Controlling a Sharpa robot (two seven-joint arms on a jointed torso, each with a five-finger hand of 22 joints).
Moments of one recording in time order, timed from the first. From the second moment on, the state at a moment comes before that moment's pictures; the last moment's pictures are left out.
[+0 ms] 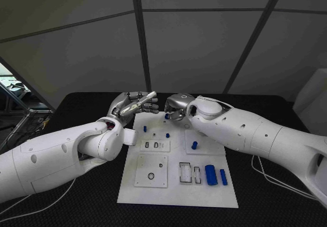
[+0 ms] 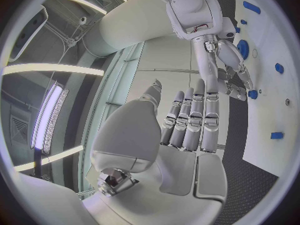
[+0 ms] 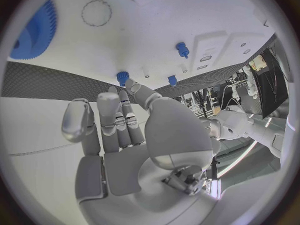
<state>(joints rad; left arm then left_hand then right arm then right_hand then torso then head) 1.12 -0.87 0.07 1.63 -0.07 -0.44 0.45 1.33 -0.01 0.07 0.08 0.05 0.93 0.21 0.11 0.07 1.01 0.17 0.15 0.07 1.12 0.10 0.22 0.24 0.19 0.97 0.20 0.48 0.23 1.25 -0.28 0.00 0.94 -1.73 -0.20 -0.06 1.22 0.00 0.45 -0.21 0.13 0.97 0.17 0.07 0.07 1.05 0.12 0.07 0.07 1.44 0.02 1.05 0.73 0.07 1.31 0.13 1.39 1.15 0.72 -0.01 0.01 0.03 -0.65</state>
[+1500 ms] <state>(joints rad) 1.12 -0.89 0.07 1.59 -0.07 -0.43 0.45 1.33 0.00 0.06 0.07 0.05 0.94 0.22 0.11 0.07 1.02 0.16 0.15 0.07 1.12 0.10 0.21 0.25 0.19 0.97 0.20 0.49 0.23 1.27 -0.64 0.01 1.20 -1.38 -0.17 -0.18 1.25 -0.07 0.11 0.05 0.22 0.75 0.18 0.16 0.07 1.37 0.08 1.27 1.21 1.46 0.00 1.44 1.30 0.04 1.46 0.11 1.51 1.31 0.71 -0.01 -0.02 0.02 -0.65</state>
